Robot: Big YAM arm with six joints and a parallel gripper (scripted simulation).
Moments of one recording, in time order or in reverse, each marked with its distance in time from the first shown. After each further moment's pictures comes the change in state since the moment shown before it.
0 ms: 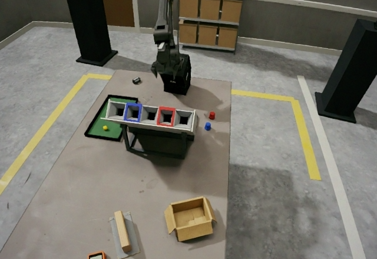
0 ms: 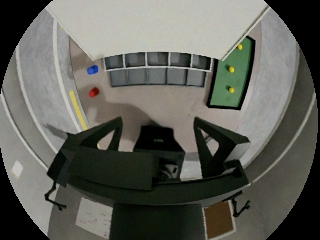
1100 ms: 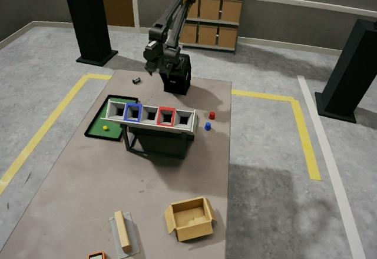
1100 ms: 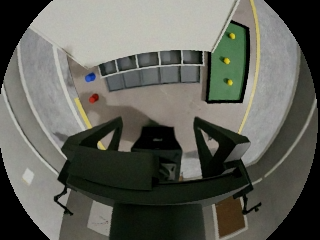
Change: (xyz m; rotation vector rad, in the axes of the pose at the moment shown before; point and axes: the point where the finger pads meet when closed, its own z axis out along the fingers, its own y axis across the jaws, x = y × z) arm 0.002 -0.032 -0.004 -0.027 -0.004 0.110
